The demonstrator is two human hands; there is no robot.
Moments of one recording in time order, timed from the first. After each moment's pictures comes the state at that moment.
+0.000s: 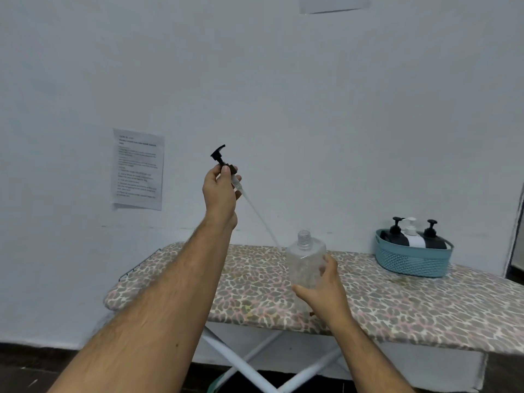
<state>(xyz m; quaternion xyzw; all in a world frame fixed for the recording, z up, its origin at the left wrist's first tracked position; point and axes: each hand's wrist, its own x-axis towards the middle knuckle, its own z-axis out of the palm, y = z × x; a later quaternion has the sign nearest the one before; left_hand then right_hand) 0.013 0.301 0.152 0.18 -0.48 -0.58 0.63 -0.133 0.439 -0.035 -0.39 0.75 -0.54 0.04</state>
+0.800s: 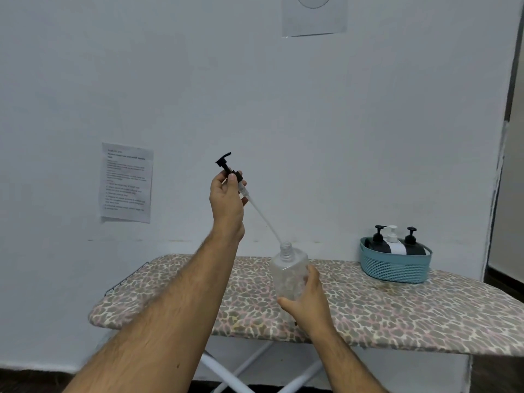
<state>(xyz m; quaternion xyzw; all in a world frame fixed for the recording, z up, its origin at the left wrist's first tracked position) -0.012 0.349 0.161 0.14 -0.48 -0.59 0.64 -0.135 0.439 -0.045 -0.40 0.74 -0.54 0.01</state>
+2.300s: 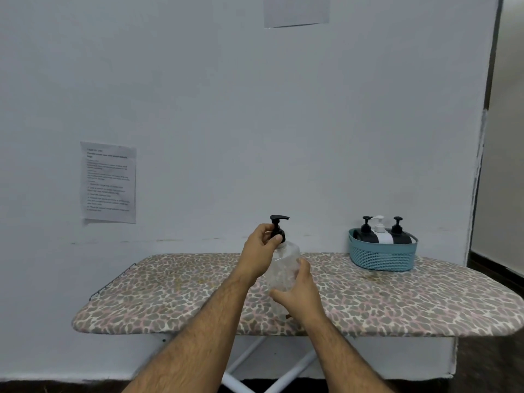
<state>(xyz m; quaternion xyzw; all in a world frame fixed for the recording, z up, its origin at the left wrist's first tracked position) -0.051 0.365 0.059 0.21 -0.75 -0.50 0.38 -0.139 0.439 -0.034 -0.39 0.75 -0.53 0.05</state>
